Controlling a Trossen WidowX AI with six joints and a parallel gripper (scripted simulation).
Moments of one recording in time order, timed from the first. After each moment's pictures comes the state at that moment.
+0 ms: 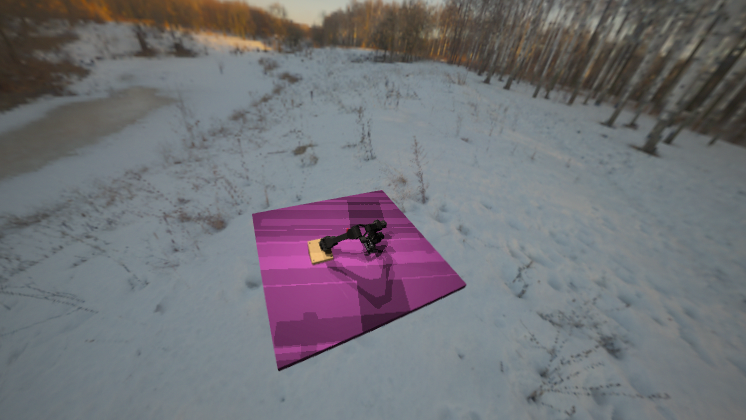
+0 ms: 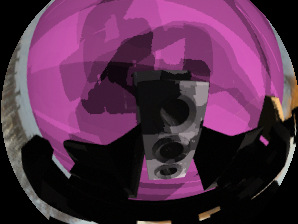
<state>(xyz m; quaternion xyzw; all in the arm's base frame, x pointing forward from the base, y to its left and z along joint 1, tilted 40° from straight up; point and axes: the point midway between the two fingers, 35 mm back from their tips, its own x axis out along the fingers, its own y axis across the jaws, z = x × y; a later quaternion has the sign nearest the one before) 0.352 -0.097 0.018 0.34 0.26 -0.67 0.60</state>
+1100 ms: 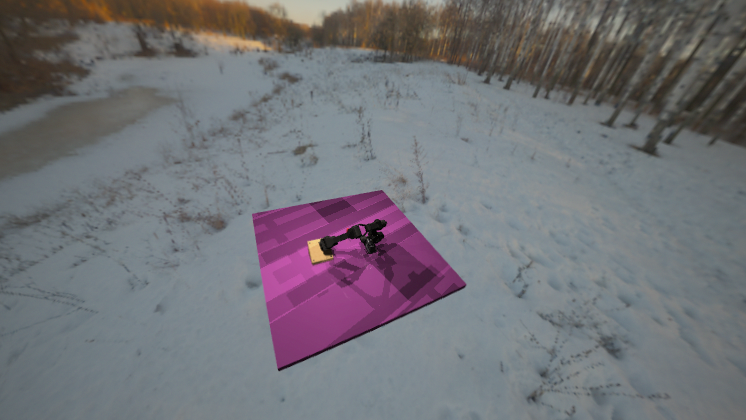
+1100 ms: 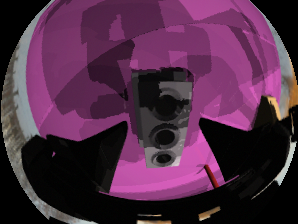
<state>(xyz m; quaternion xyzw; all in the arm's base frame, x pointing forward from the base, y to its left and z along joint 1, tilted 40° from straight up) 0.350 -0.093 0.024 0.33 0.26 -0.68 0.60</state>
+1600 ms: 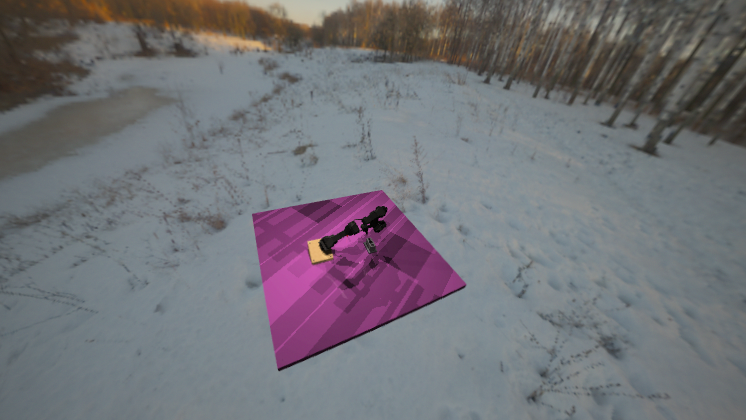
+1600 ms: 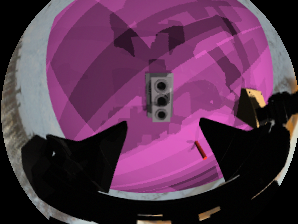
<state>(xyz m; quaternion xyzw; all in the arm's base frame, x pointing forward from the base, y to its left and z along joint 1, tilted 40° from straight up) 0.361 -0.020 0.101 0.33 0.26 -0.67 0.61</state>
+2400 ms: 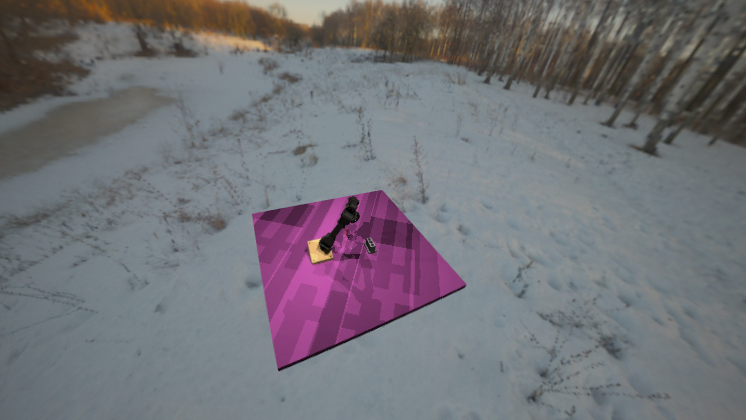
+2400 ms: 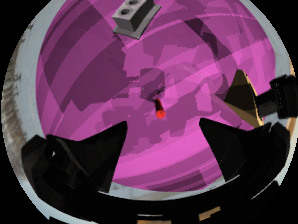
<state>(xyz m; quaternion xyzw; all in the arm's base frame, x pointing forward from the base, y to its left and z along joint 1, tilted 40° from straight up) 0.242 0.108 -0.030 0.17 0.43 -0.59 0.66</state>
